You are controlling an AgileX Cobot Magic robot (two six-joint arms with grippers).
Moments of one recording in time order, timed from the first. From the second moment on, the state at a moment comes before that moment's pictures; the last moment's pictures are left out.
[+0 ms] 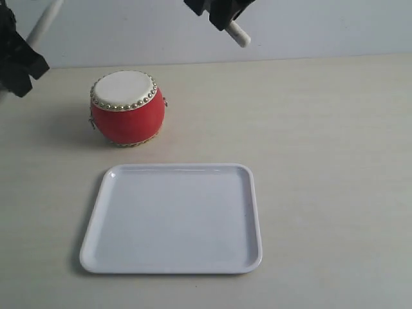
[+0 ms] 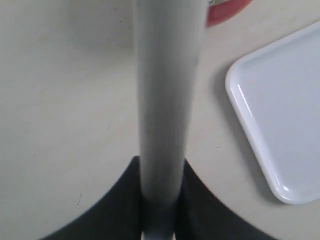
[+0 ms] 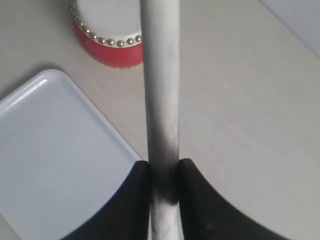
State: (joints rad) left arm -0.28 1.64 -1.45 0.07 1.22 0.25; right arm 0.62 1.82 -1.88 0.01 1.23 -0.26
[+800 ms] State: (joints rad) left arm -0.28 1.64 -1.46 0.05 1.22 0.26; right arm 0.62 2.01 -1.88 0.07 1.22 -0.28
